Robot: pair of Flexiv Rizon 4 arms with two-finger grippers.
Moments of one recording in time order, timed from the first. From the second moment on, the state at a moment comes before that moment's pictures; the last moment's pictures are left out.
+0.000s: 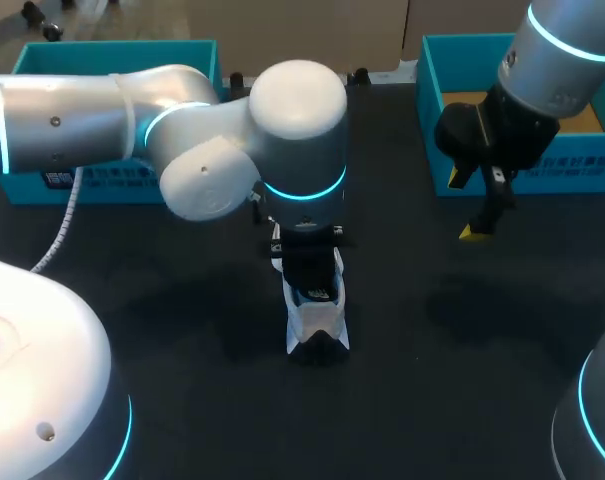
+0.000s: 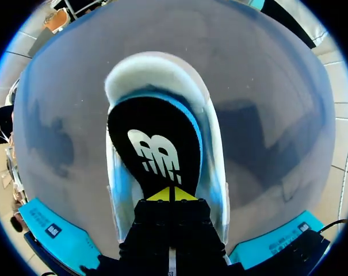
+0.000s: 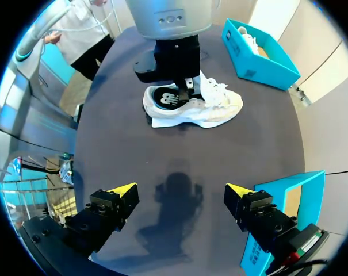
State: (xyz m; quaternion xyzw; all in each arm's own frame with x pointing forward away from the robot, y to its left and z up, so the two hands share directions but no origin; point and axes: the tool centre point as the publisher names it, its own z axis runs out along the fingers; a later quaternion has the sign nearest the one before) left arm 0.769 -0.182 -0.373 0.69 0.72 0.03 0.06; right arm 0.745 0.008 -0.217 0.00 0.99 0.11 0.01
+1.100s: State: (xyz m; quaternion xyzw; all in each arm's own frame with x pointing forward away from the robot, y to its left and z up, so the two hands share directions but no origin) left arm 0.734 -0.181 -0.367 0.71 0.71 0.00 0.05; right arm 0.744 0.008 -0.217 0.00 0.99 0.11 0.01
